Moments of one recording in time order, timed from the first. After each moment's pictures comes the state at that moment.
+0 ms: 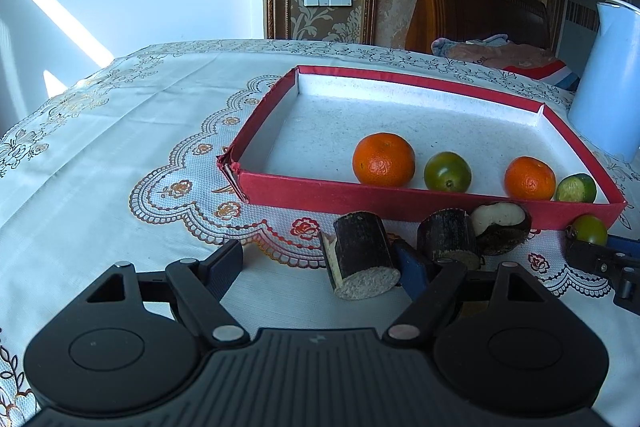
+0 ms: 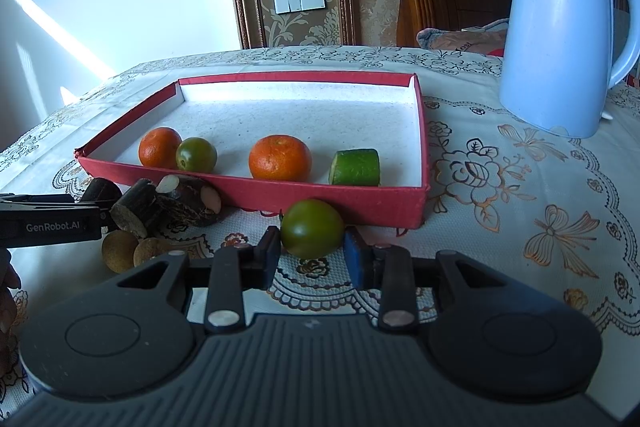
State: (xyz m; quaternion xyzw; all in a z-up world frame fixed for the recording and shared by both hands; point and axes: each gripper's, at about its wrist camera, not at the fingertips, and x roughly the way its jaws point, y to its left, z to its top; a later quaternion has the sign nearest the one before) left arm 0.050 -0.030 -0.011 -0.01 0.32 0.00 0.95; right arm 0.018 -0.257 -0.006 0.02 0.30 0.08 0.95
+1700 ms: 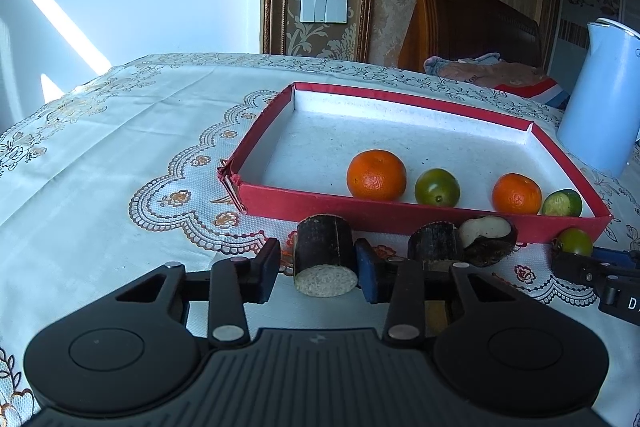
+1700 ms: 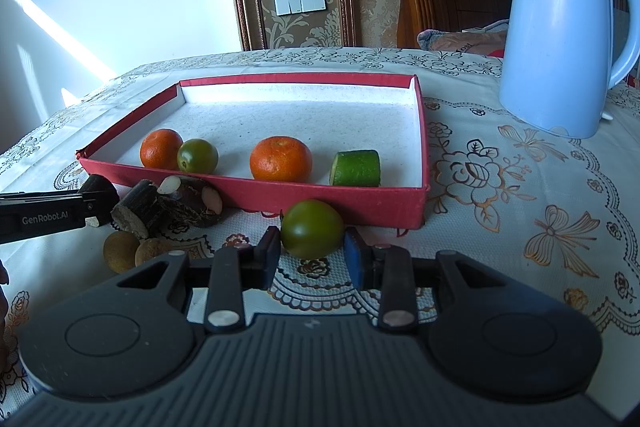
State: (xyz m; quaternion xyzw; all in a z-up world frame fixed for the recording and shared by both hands) left arm 0.044 -0.025 -0.007 -0.02 0.29 -0.02 0.96; right arm 0.017 -0.258 -0.006 0.03 0.29 0.08 0.95
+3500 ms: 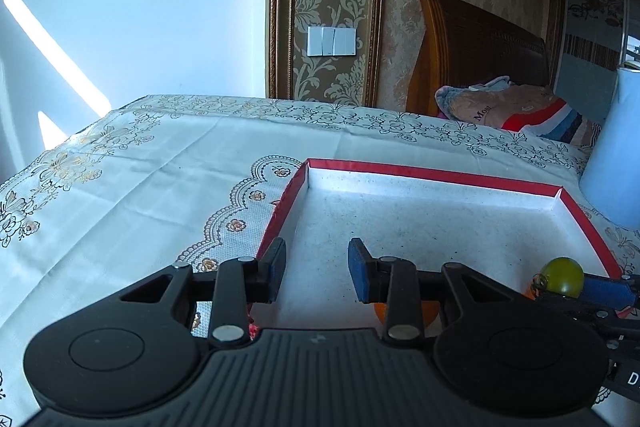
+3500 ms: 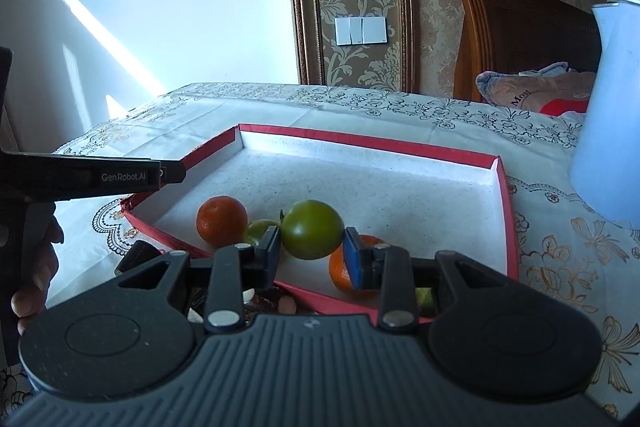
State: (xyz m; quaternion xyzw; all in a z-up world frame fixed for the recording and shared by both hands) left arm 0.111 -0.014 0.029 -0.01 0.27 -0.01 0.96; right arm 0.060 -0.215 0.030 0.00 0.26 0.15 0.95
